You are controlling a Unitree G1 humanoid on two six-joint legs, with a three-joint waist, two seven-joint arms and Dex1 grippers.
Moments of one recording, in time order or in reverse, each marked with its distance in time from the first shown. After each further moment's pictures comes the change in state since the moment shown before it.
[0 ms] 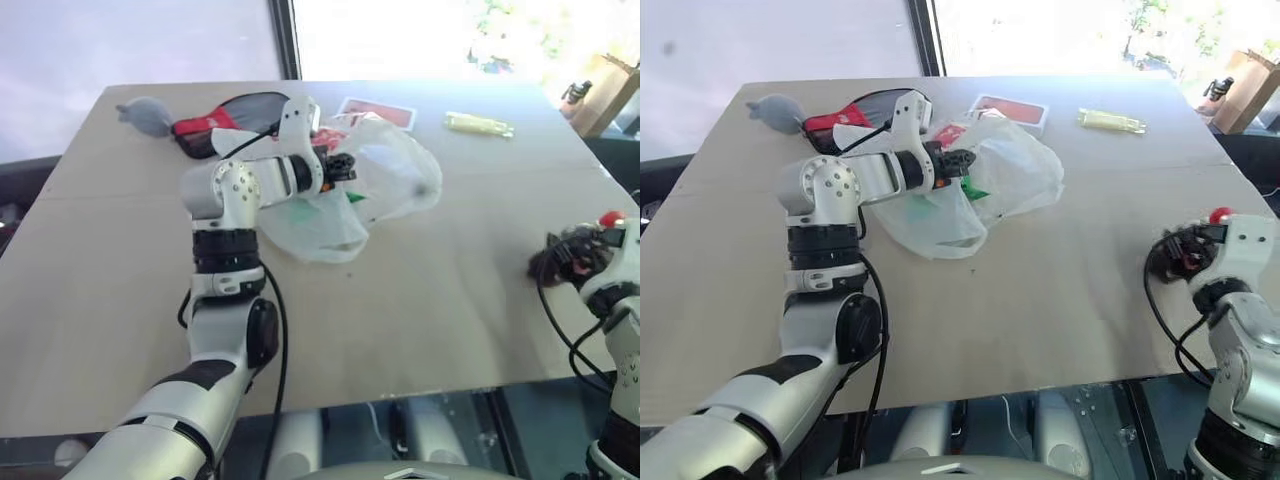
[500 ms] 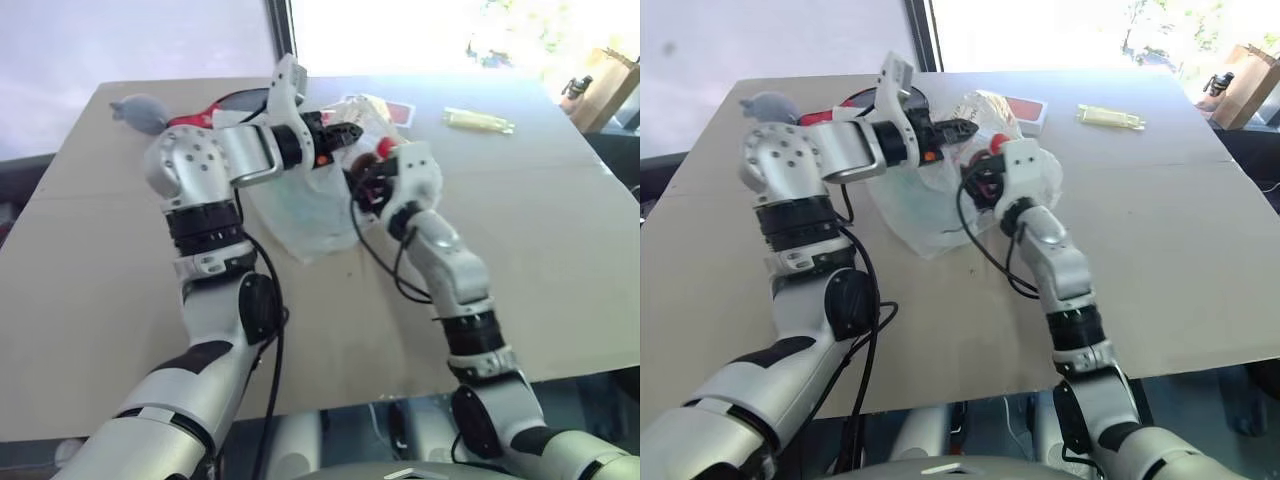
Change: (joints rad) left arm -0.133 -0.002 0.220 -0.025 -0.159 0.229 0.032; right arm -0.483 0.298 0.630 0.874 -0.248 -0.668 -0.069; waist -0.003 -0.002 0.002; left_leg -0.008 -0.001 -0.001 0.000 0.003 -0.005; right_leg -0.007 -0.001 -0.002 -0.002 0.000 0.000
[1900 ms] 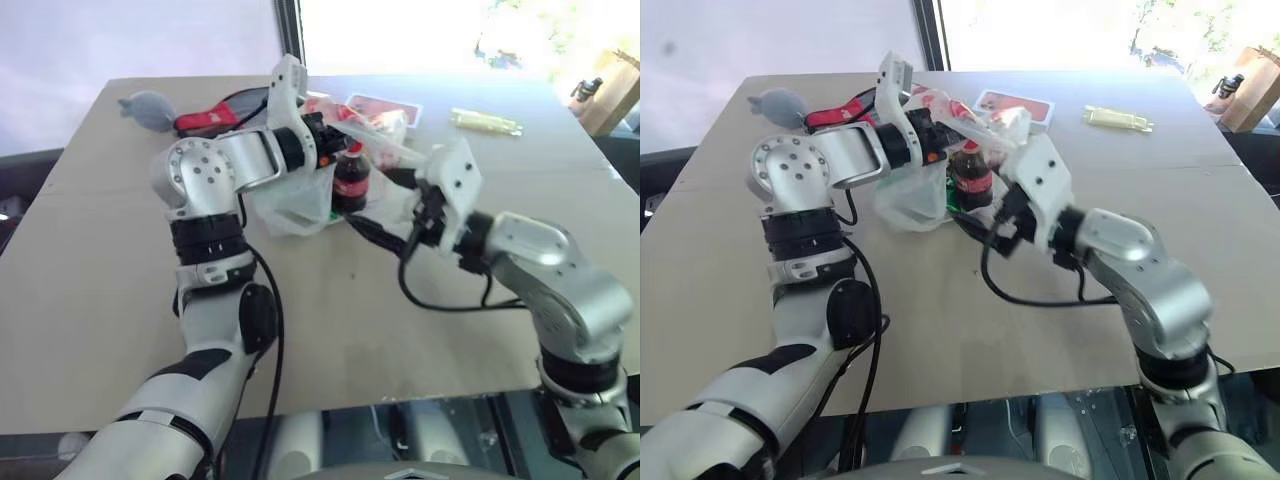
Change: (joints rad) left arm 0.102 0.028 -0.183 -0.059 -0.032 -0.179 -0.018; right arm 0.179 -0.460 -0.052 -0.967 0.317 0.707 0.350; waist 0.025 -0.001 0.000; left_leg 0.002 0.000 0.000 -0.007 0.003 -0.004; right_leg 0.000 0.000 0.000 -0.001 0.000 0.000
